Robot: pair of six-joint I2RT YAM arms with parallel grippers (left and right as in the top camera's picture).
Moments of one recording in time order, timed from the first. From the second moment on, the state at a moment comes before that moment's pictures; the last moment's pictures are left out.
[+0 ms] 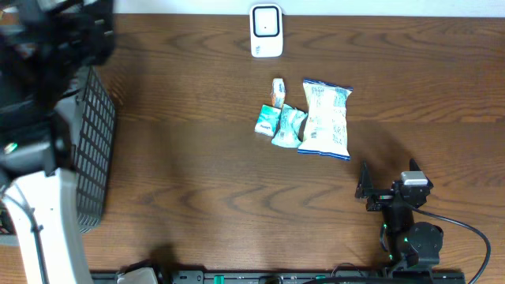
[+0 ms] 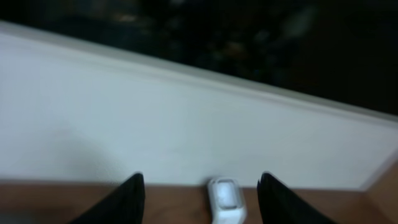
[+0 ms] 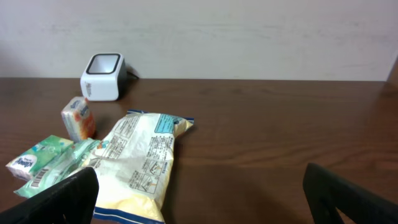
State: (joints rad) left arm 0.32 1.25 1.43 -0.24 0.57 -0.29; right arm 0.01 0.02 0.01 -0.07 -0.02 0.01
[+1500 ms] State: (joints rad) left arm 0.80 1.70 1.34 -0.82 -0.44 -0.07; right arm 0.01 0.02 0.01 -0.07 -0.02 0.01
